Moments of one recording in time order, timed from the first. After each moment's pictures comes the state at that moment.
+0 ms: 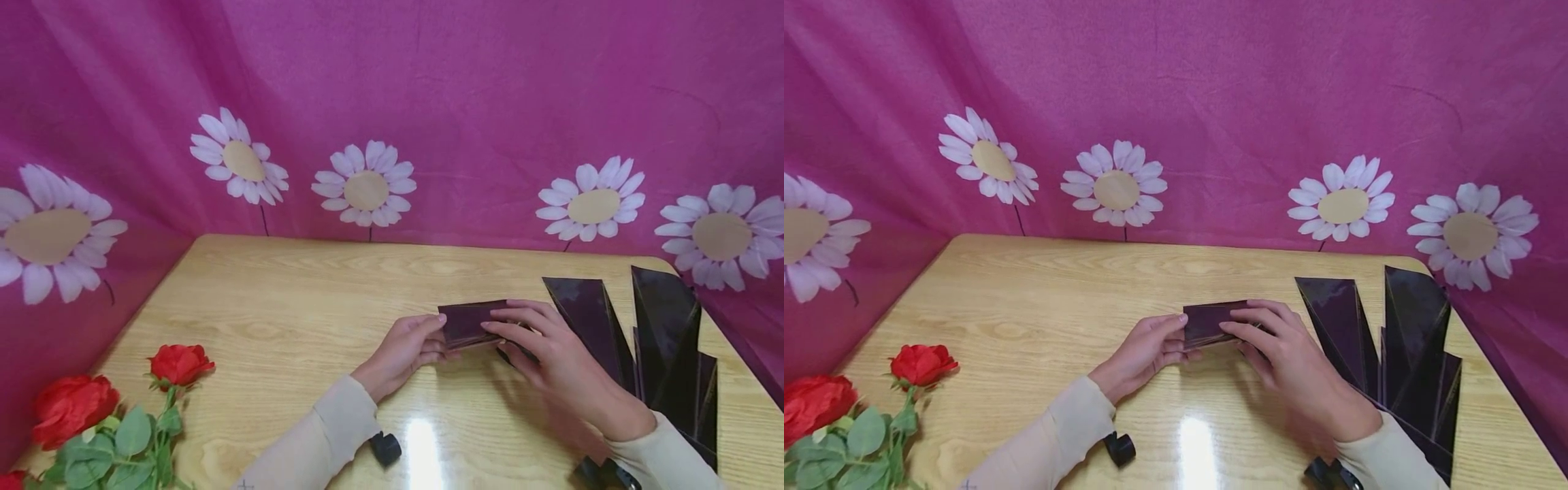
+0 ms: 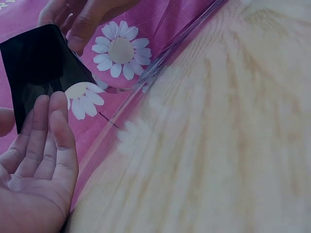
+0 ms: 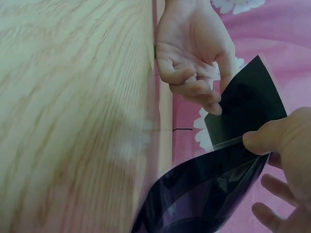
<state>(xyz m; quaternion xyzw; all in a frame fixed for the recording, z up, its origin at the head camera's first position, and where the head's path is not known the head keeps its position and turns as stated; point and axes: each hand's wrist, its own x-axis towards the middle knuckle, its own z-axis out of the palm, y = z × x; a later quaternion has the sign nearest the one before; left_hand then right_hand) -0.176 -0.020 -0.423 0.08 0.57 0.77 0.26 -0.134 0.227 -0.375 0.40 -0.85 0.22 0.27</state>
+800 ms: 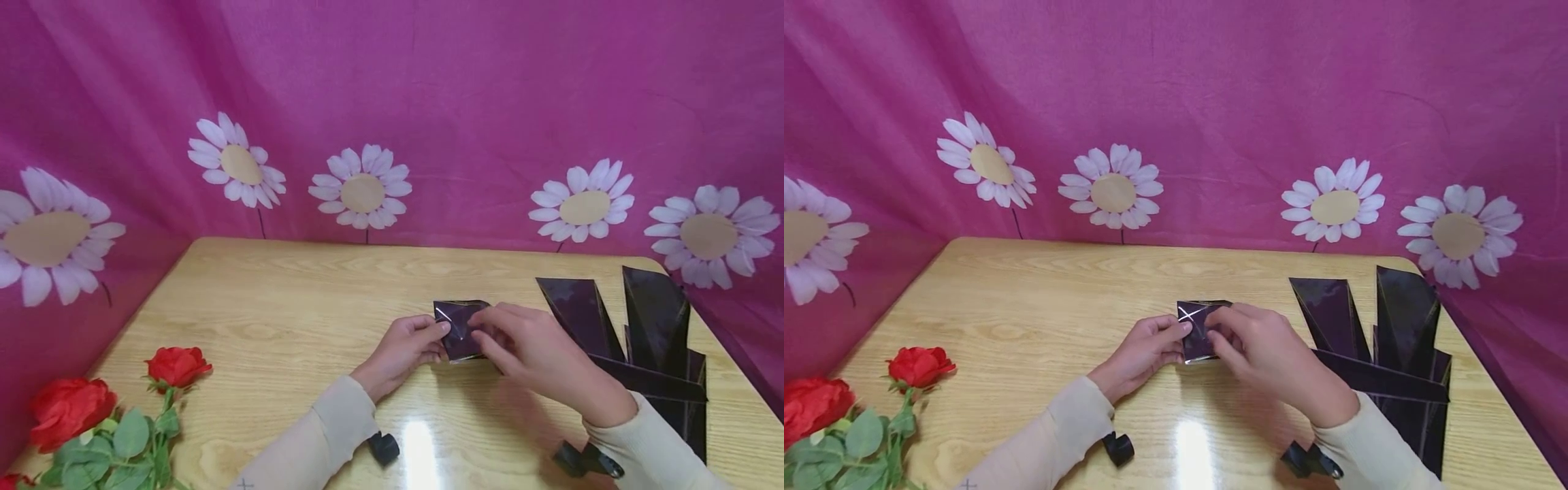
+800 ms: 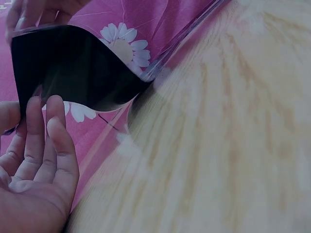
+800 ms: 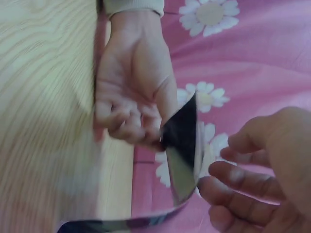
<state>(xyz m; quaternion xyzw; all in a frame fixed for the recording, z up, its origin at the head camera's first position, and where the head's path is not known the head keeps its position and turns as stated) -0.177 -0.015 -0.427 0.07 0.60 0.76 0.24 -0.125 0.195 -0.336 0.31 -0.91 0.22 0.17</state>
